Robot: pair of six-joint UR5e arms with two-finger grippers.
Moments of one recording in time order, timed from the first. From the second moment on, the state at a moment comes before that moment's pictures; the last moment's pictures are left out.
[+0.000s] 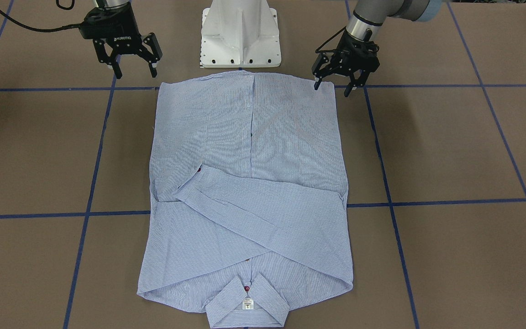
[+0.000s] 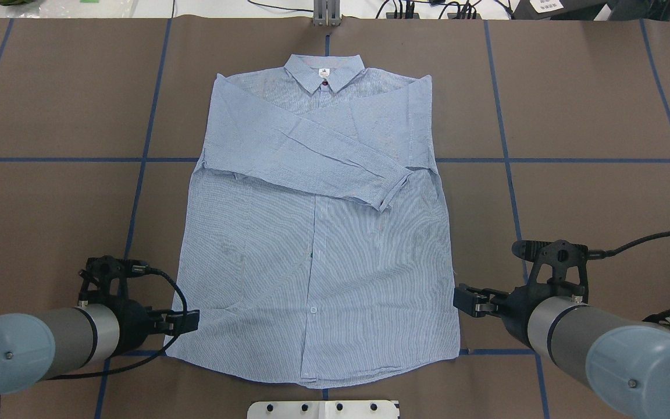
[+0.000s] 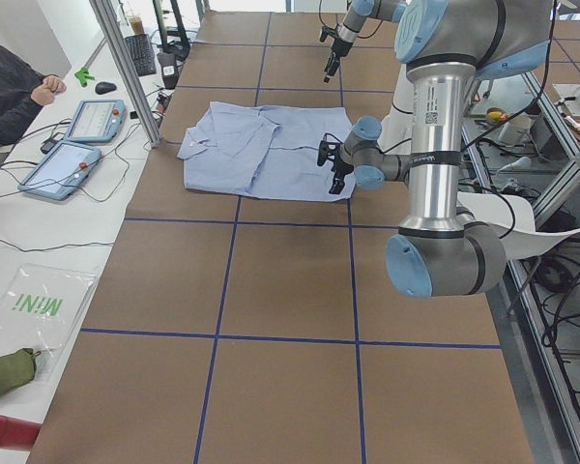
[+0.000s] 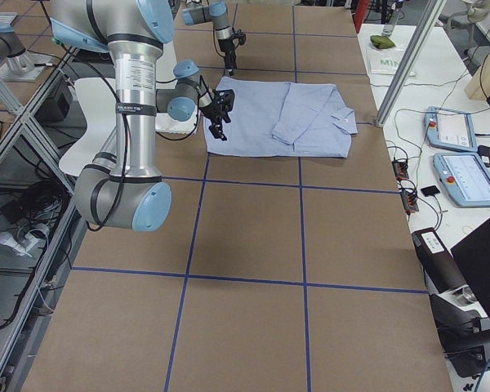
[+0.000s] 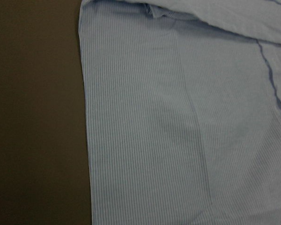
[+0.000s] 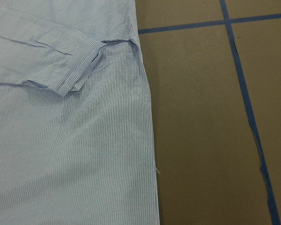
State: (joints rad) left arm -0.19 -1.53 -2.10 -2.10 -1.49 -1.39; right arm 0.17 -1.61 2.36 -1.44 1.29 1.52
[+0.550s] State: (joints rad) left arm -0.13 -1.53 -2.09 -2.02 -1.48 -1.50; right arm 0.16 -1.61 2.36 -1.44 1.28 1.52
